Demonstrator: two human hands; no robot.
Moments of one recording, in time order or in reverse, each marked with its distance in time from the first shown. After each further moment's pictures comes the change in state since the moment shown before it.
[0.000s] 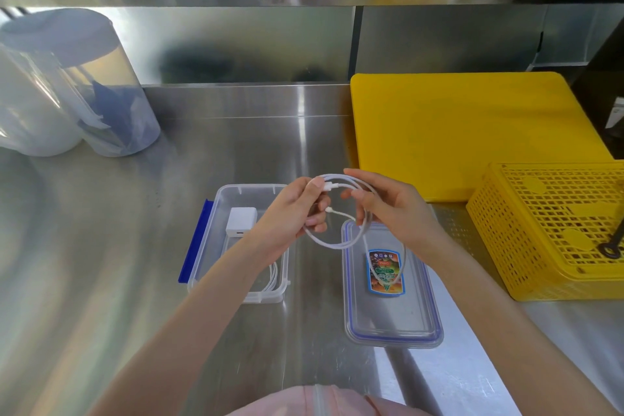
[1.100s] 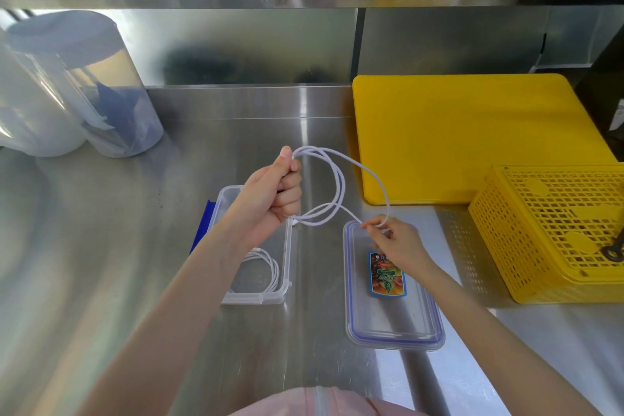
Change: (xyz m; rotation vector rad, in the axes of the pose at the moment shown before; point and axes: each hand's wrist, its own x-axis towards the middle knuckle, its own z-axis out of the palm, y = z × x) left_hand 0.003 0.021 -0.025 -0.255 0.059 -0.011; right_hand -0.006 0.097 -0.012 -0.515 0.116 0.329
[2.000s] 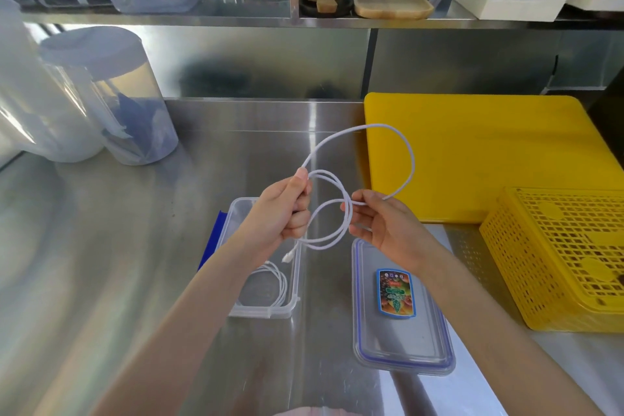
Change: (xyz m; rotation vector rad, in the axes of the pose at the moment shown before) left_hand -0.011 0.005 0.000 0.257 0.037 0.052; right_hand 0.008 -0.082 -0.018 1.118 -0.303 0.072
